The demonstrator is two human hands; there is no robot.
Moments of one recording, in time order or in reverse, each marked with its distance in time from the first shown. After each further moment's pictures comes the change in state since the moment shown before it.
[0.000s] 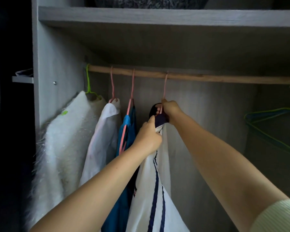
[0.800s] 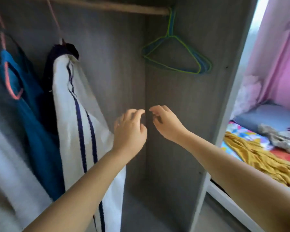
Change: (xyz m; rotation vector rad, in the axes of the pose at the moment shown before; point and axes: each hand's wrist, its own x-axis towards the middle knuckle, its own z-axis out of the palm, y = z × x) left_hand -0.173 0.007 0.112 0.110 -0.201 0.524; right_hand -0.299 0.114 -0.182 -1.114 0.321 -0.099
